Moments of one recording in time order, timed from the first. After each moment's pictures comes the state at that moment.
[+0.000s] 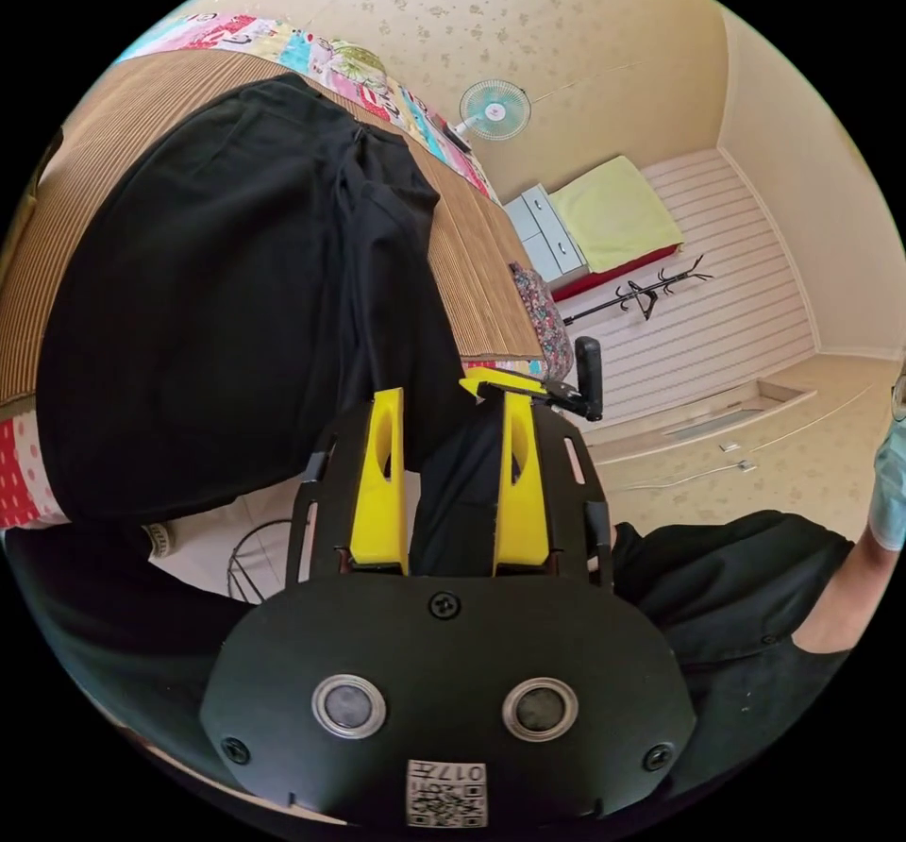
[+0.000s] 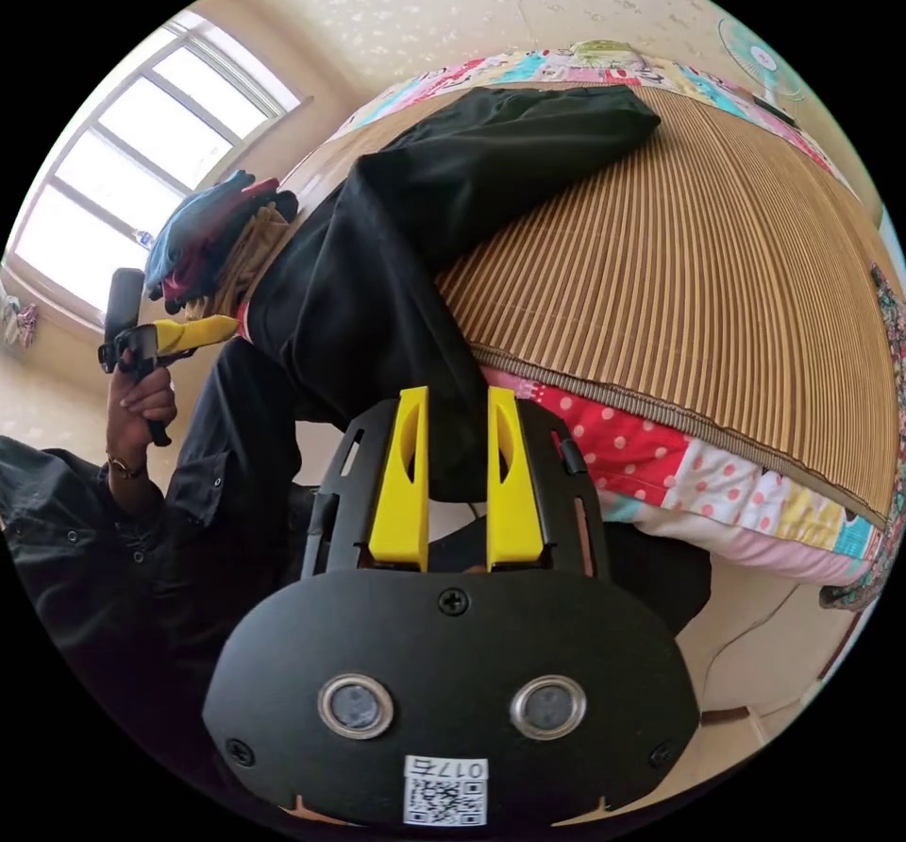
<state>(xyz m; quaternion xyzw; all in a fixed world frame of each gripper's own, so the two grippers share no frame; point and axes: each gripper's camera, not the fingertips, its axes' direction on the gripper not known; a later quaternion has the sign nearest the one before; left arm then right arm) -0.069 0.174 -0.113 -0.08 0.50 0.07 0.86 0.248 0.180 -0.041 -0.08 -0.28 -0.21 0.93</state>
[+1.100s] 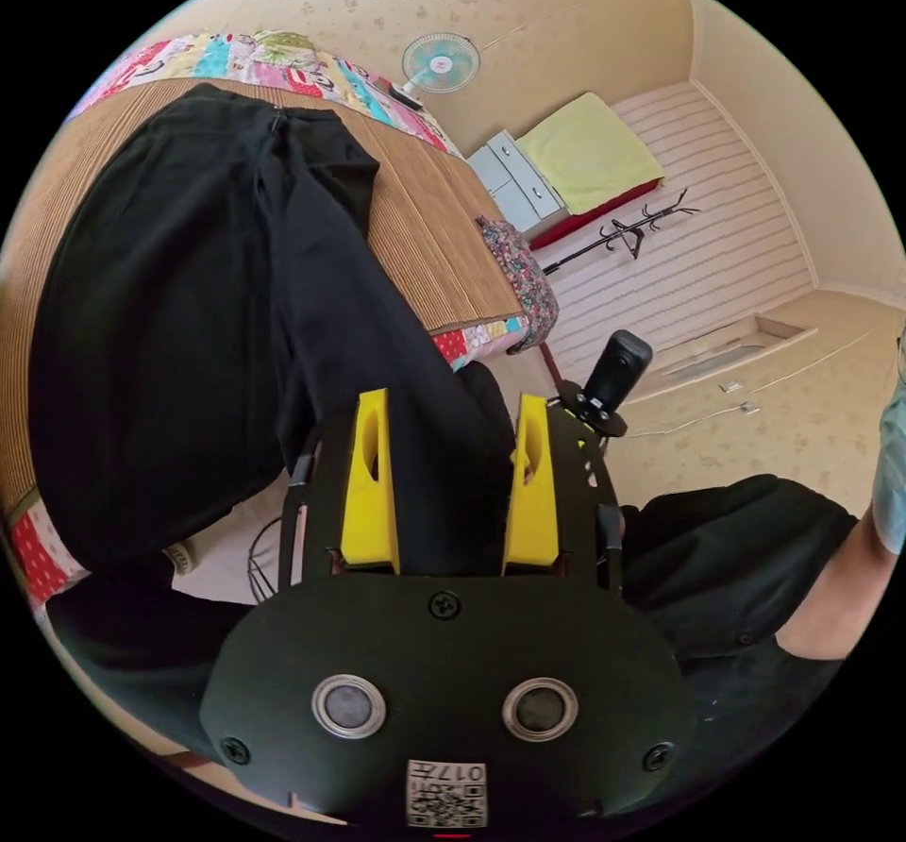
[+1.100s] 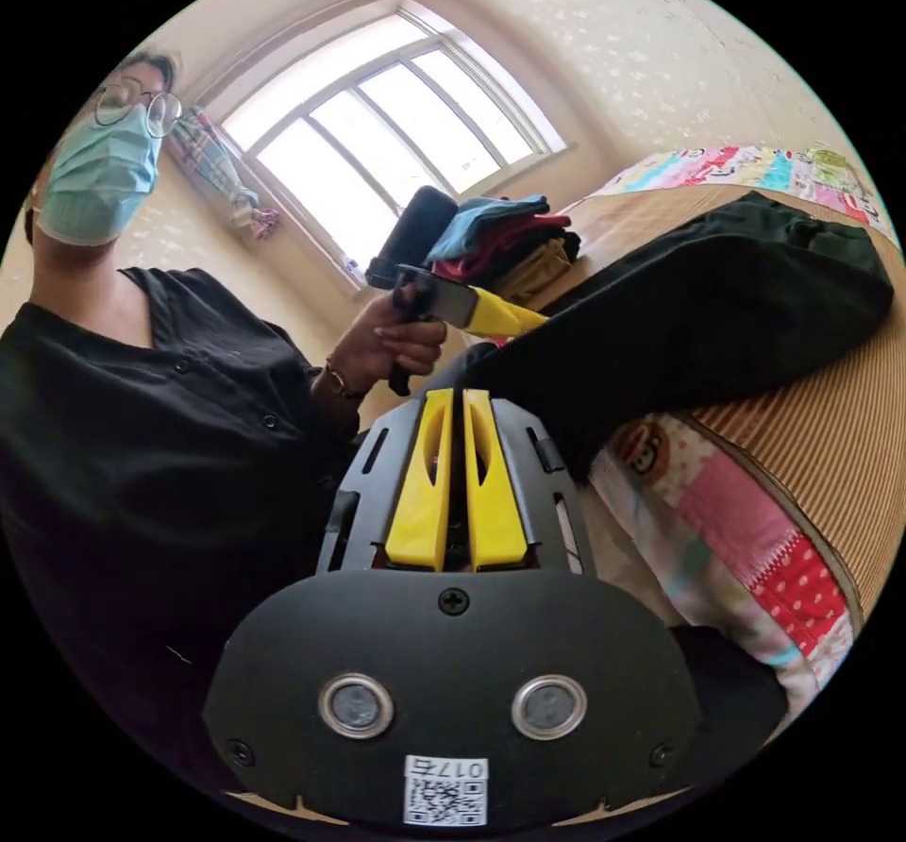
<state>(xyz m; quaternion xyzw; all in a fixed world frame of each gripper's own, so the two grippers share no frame) -0.032 0.177 -0.155 -0.11 0.48 0.15 0.86 0.235 0.202 -0.147 0.01 -0.58 -0.38 0.72</state>
